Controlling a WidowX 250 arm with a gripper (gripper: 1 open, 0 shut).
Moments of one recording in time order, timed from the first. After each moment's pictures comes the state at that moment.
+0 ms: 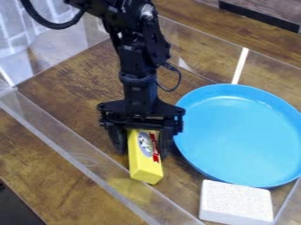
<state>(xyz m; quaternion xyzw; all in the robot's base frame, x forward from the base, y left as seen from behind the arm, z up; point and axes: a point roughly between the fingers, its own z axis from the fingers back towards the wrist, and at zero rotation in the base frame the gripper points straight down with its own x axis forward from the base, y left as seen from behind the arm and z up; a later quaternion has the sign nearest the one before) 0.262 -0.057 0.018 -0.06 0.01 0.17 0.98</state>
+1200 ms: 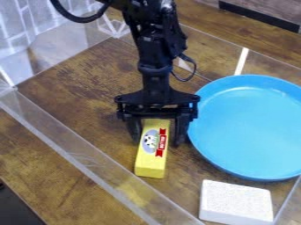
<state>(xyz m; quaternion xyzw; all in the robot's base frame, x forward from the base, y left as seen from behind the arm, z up) 0.290 -0.066 0.019 -0.06 0.00 0.22 0.97</state>
